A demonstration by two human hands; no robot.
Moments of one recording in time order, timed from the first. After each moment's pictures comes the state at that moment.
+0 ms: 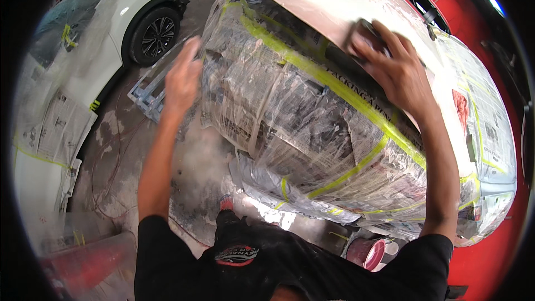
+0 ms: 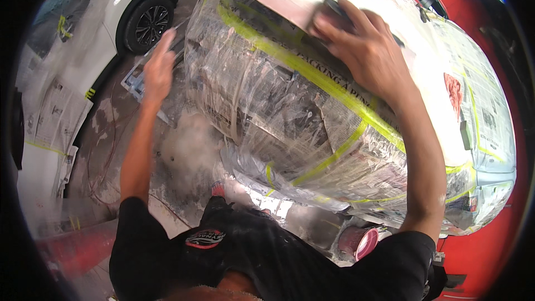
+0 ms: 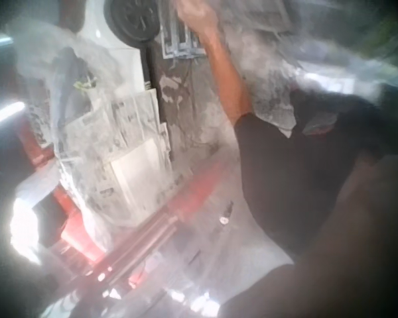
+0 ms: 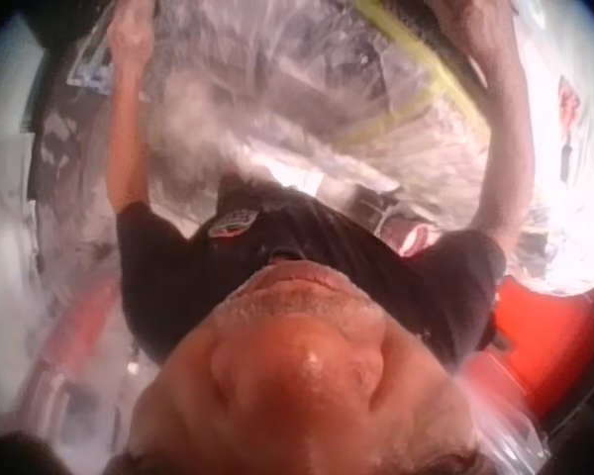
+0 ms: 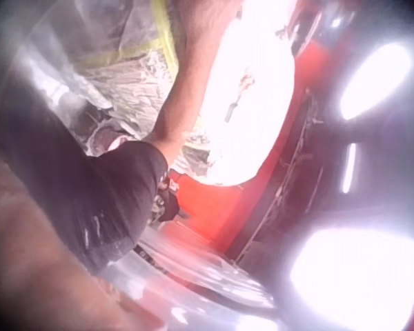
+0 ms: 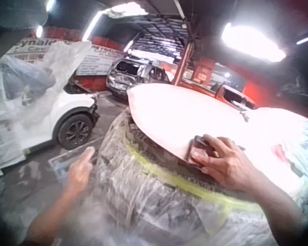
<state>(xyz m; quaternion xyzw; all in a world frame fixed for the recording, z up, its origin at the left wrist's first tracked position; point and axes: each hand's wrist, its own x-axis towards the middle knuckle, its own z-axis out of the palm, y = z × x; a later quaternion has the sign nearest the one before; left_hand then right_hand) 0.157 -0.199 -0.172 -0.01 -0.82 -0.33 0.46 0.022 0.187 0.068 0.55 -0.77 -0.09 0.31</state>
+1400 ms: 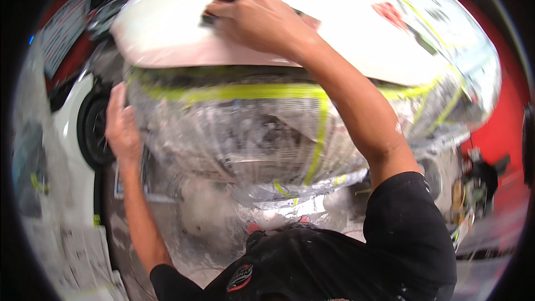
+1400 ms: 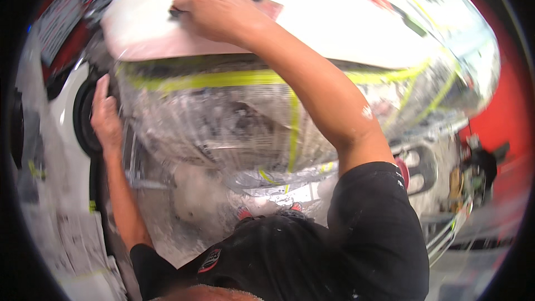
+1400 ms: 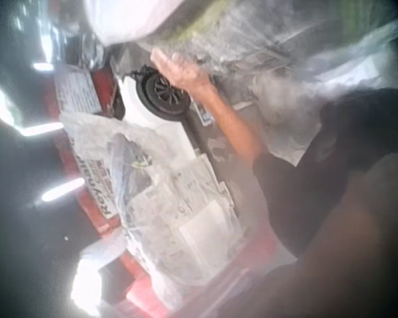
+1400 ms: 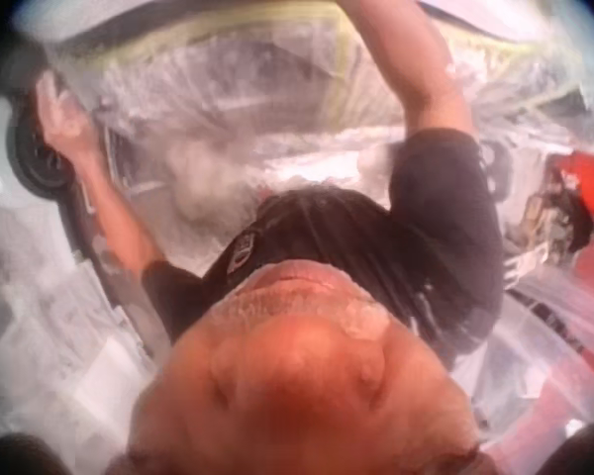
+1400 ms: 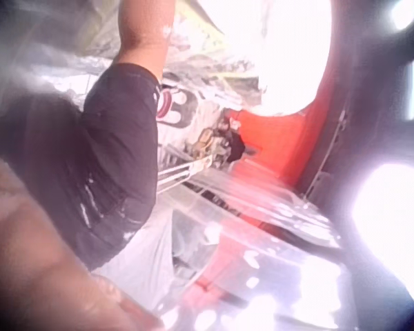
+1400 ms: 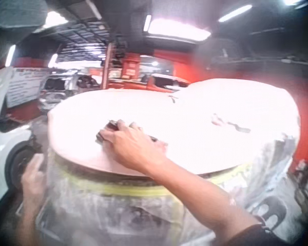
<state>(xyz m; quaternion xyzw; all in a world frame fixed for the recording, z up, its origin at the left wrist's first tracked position) 0.096 -0.185 -0.080 -0.12 -0.84 -0.25 0.46 0.001 0.147 0.064 0.32 -0.89 0.02 0.33</state>
